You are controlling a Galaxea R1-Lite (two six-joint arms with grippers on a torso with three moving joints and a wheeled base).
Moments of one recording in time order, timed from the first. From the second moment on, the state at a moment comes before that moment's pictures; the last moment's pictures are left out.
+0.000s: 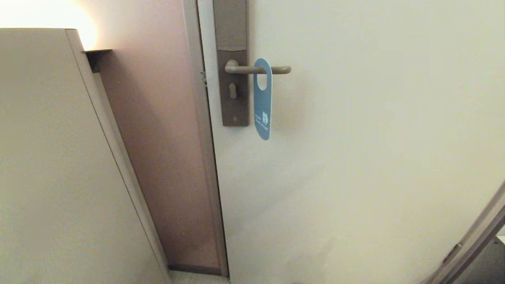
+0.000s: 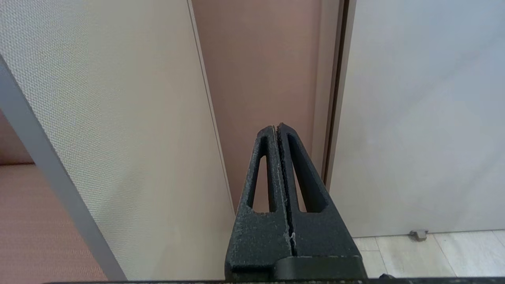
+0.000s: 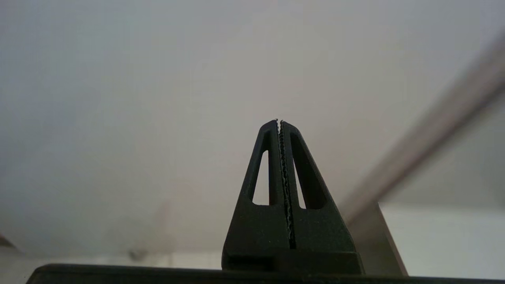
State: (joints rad) left arm 0.00 0.00 -0.01 0.03 -0.03 0.05; right arm 0.12 0.87 -0.62 -0.07 -0.34 -0.15
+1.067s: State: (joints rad) left arm 0.00 0.00 -0.01 0.03 -0.03 0.05; right arm 0.01 0.12 0.00 0.00 0.02 0.01
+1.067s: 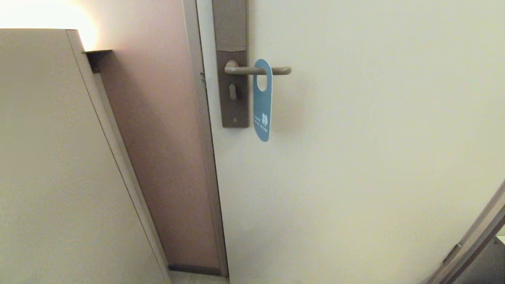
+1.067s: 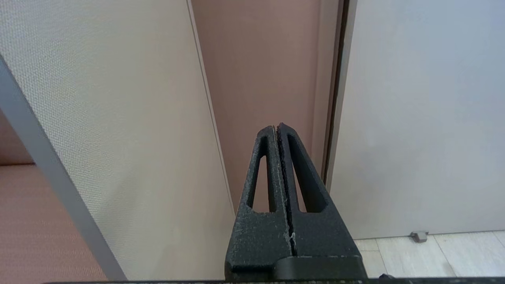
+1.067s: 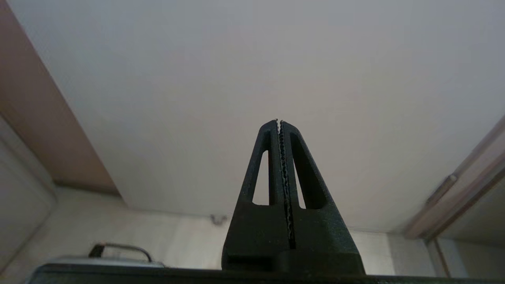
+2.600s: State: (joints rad) left arm 0.00 0.00 -0.01 0.03 -0.03 0.05; right arm 0.01 0.00 0.00 0.00 0.01 0.01
